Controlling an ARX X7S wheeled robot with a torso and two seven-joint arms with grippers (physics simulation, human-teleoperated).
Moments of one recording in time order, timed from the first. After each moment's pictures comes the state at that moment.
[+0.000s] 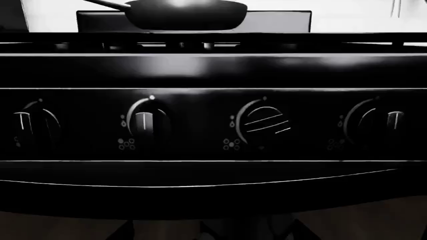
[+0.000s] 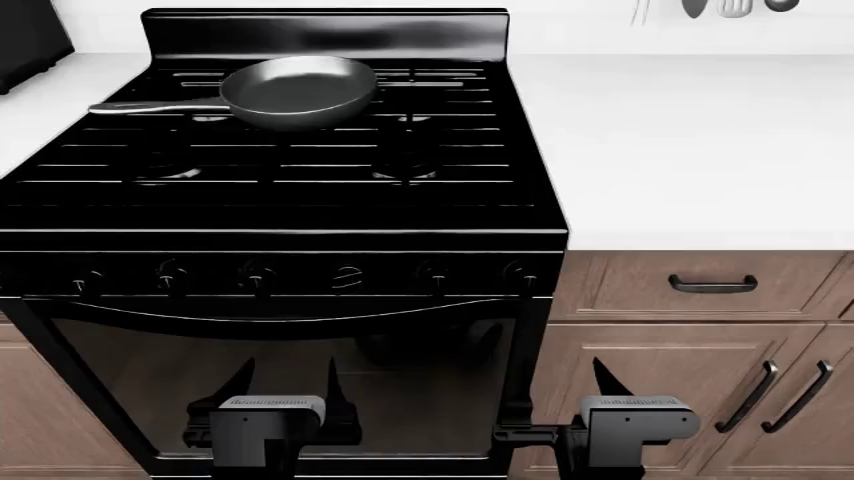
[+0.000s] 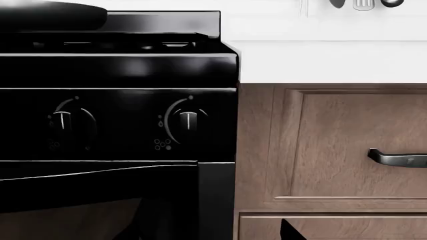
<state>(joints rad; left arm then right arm) 0.00 0.00 0.00 0.00 0.00 0.00 0.00 0.00 0.00 0.00 0.00 0.00 0.00 0.00</state>
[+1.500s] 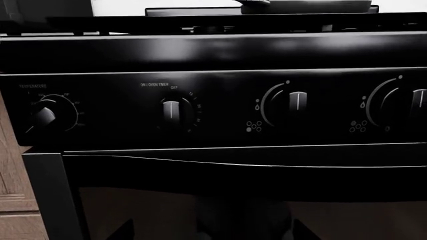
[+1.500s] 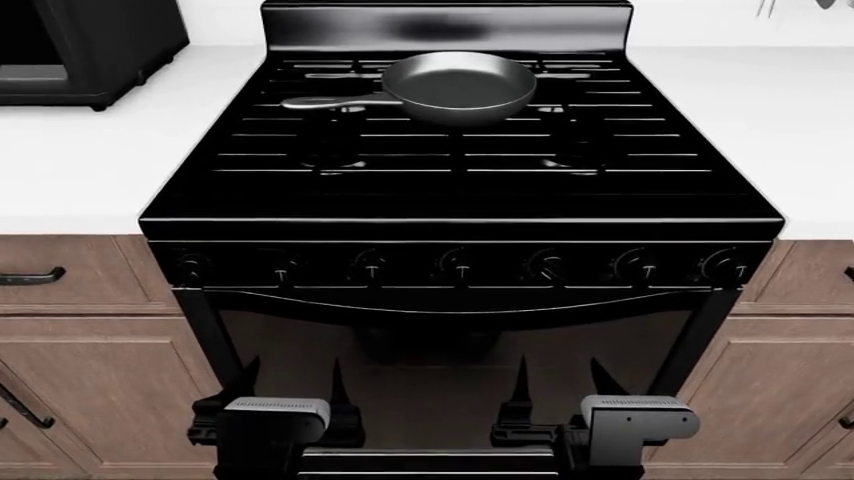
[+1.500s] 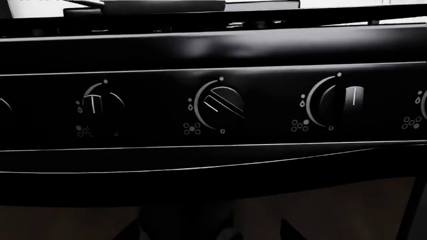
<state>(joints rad) -0.01 -0.12 0.14 -0.04 -0.10 0.05 -0.11 0.01 0.11 -0.13 0.01 0.14 -0.02 0.12</state>
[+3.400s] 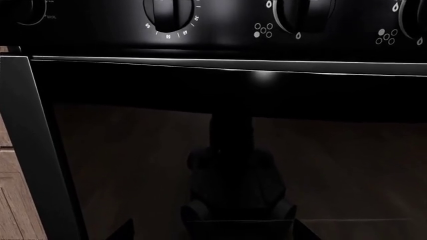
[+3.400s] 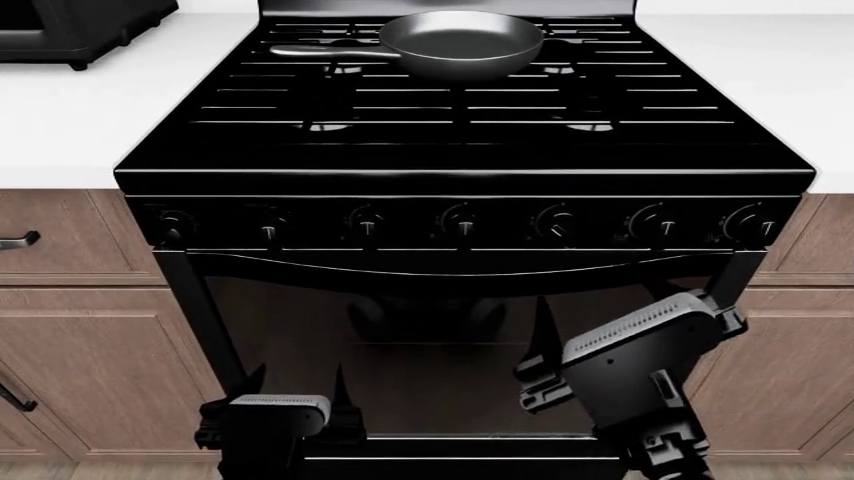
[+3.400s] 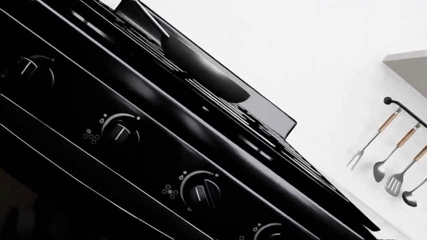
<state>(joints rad) -0.04 -0.16 0.20 -0.06 -0.20 -0.01 -0.16 0.19 0.45 -0.38 -0.77 -0.26 0.81 0.06</state>
